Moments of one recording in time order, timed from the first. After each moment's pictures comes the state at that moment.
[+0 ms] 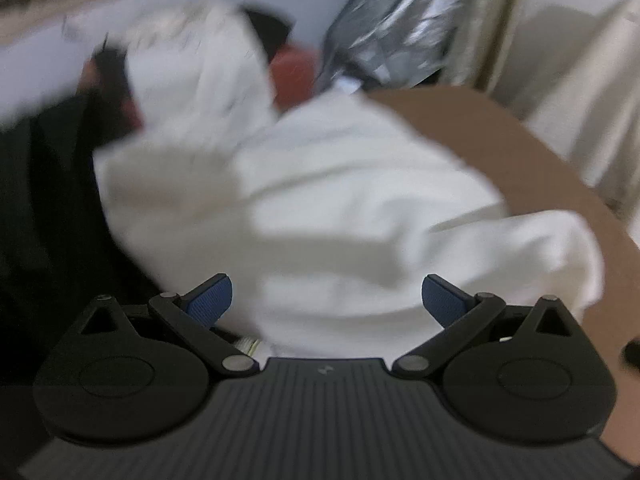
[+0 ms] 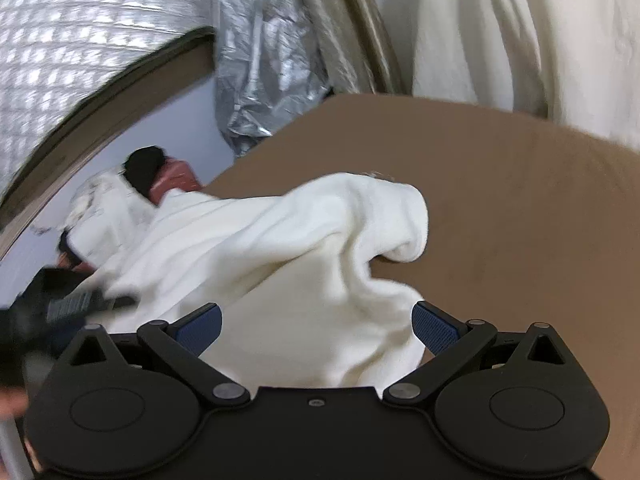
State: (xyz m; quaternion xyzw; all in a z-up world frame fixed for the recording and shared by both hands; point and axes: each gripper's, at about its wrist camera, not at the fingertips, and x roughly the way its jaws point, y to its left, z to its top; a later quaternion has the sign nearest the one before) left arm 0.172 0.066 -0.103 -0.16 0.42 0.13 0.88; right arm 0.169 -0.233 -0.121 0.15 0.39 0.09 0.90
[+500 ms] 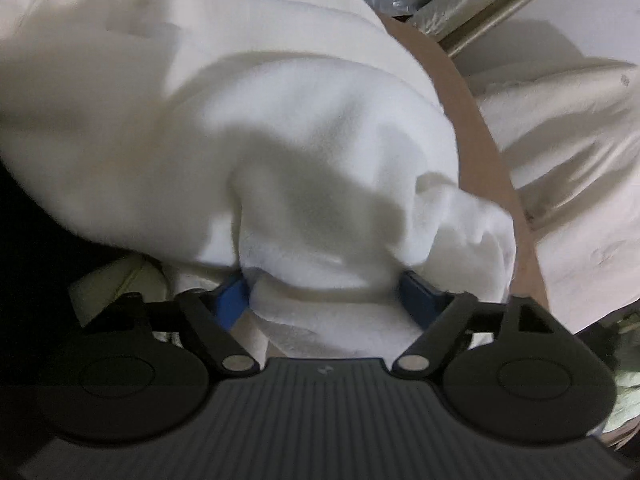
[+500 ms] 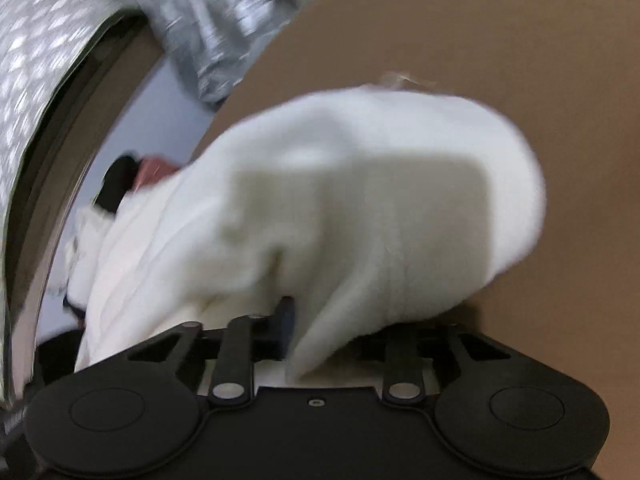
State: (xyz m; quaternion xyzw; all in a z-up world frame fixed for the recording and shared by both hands) left arm 0.206 0.087 -0.163 -0.36 0.47 -0.01 0.81; right arm 0.262 -0.193 -0.243 0.29 0.46 0.15 0.82
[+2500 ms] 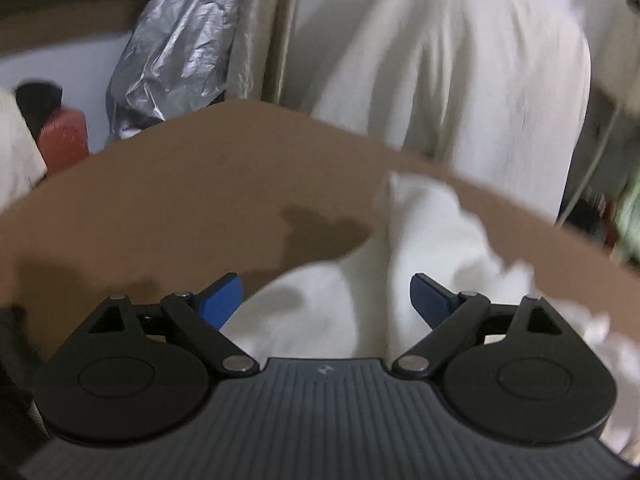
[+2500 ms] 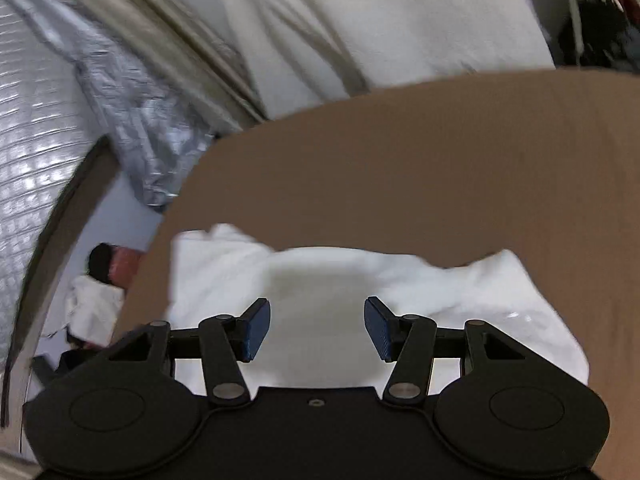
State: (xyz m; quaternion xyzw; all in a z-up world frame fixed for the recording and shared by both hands) left arm 0.152 -0.066 -0.065 -0.10 0.32 -0.18 0.93; right arm 0.022 -0.485 -0.093 0.31 0.41 -0.02 0.85
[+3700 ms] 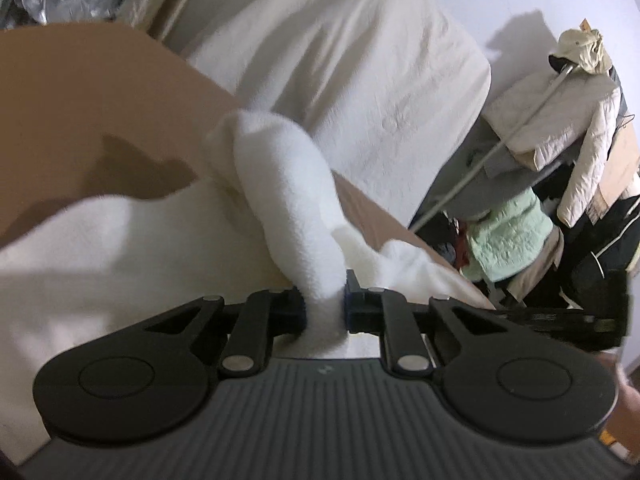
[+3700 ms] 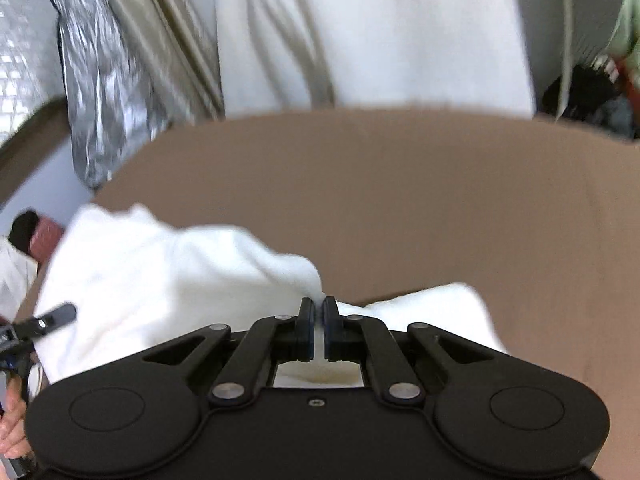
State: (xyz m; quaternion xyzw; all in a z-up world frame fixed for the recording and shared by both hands) left arm 0.159 -0.108 -0.102 -0.23 0.34 -0.37 0.84; right arm 0.033 -0.467 -0.133 0.17 0.37 -0.09 0.91
